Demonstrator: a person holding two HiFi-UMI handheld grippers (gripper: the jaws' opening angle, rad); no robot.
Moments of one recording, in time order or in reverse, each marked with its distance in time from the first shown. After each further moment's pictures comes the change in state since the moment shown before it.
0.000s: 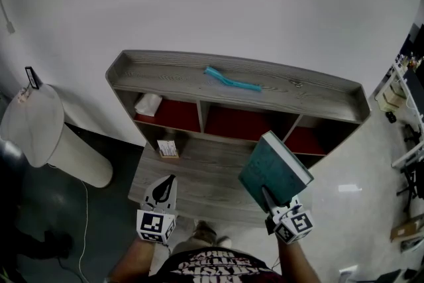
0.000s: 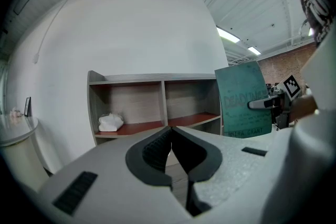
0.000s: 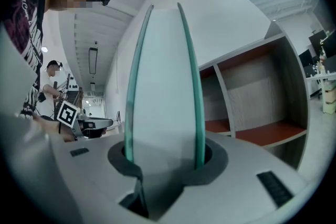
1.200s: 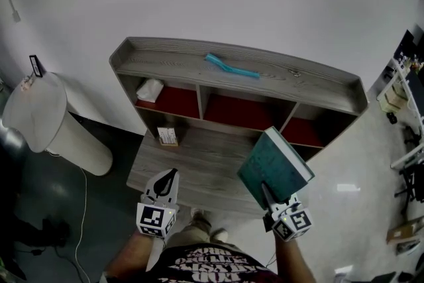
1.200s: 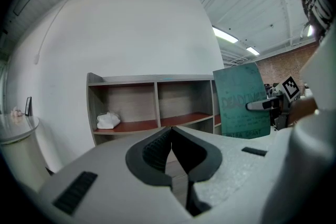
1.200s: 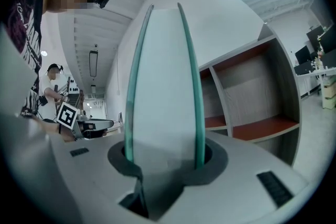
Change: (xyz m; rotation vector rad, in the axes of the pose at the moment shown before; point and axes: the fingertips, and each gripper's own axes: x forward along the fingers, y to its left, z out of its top) left arm -0.023 -0.031 0.000 -0.002 0.000 -0.007; right arm -0.032 0.005 -0.005 0.003 -0.006 0.015
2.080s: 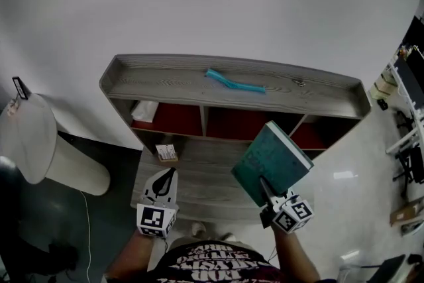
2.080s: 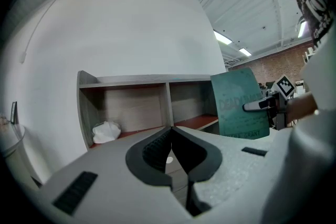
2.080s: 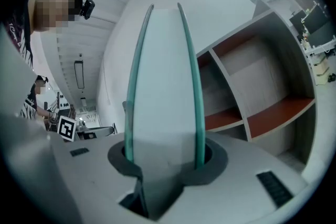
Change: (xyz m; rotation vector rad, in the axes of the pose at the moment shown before) left arm 0.055 0.071 0.014 0.051 -0.018 -0.085; right arm 0.077 -0.006 -0.006 0.156 0.008 -0.087
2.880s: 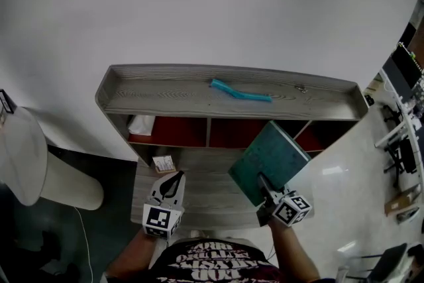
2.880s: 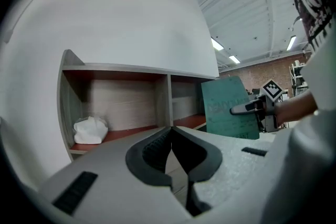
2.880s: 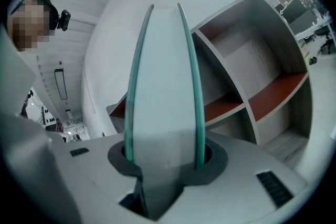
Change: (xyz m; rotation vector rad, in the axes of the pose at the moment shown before) left arm 0.040 0.021 -0.020 -0.036 -0.012 -0.171; right arm 0.047 -0.014 -0.017 0.158 -0.013 -0.124
